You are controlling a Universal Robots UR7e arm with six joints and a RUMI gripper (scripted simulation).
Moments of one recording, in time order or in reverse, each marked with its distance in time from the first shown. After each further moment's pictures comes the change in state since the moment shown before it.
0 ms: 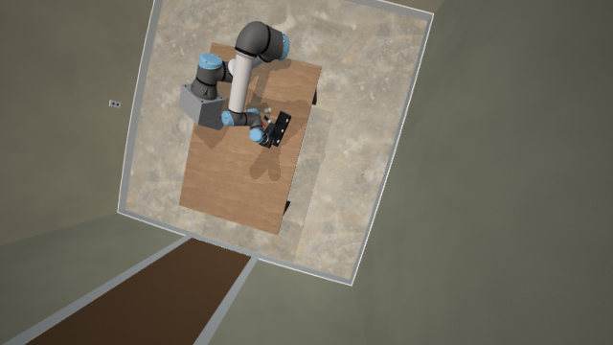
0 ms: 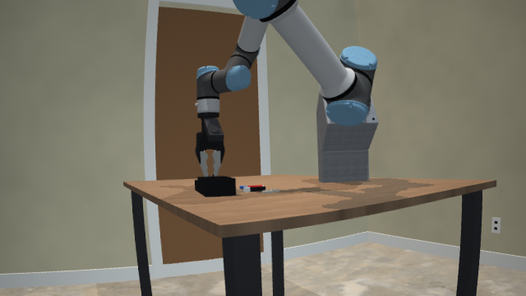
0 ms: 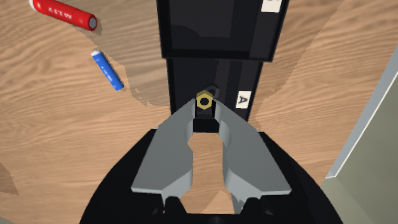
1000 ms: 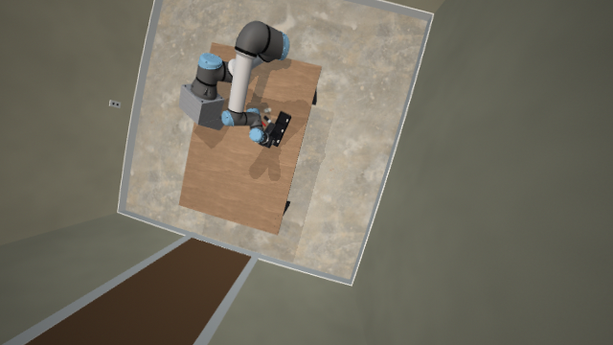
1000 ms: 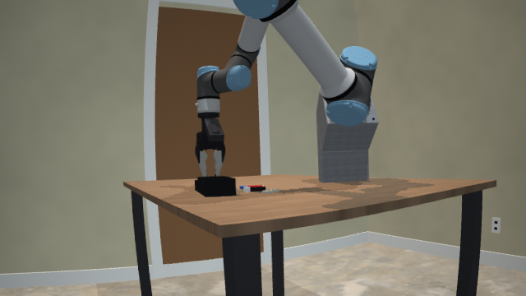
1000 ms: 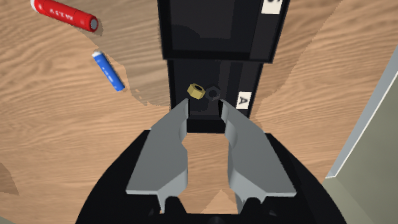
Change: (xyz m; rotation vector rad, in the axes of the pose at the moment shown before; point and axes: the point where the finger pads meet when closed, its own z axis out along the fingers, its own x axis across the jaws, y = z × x) arm -0.001 -0.001 0.000 0.000 0.000 0.000
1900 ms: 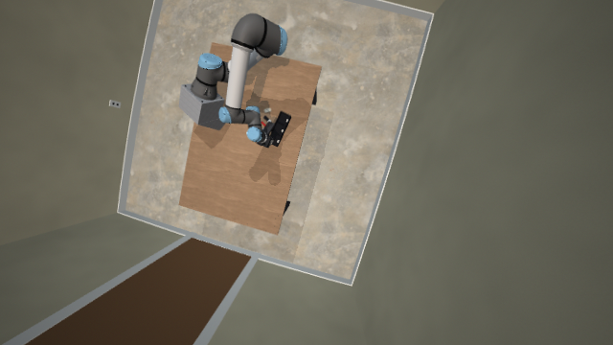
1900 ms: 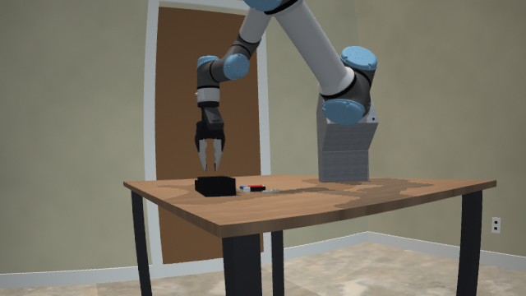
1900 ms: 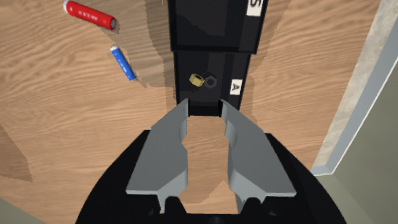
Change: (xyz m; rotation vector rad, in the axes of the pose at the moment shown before) arm 0.000 0.000 -0.035 -0.001 0.001 0.000
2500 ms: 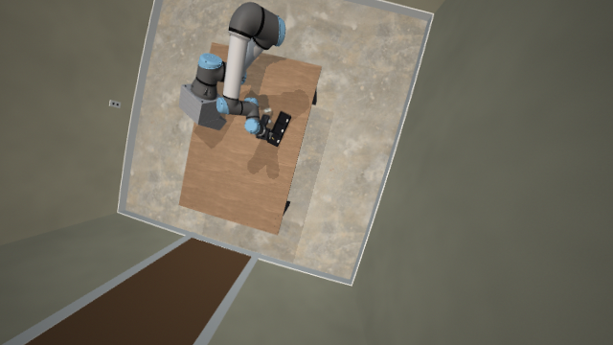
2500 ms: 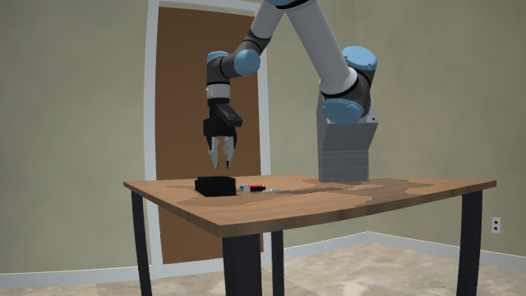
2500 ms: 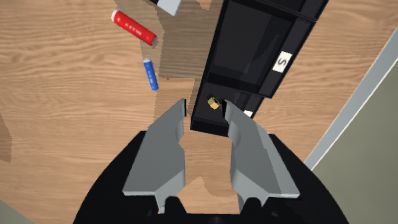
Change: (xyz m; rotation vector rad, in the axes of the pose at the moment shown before) arm -0.033 -0.033 -0.006 -0.005 -0.006 -0.221
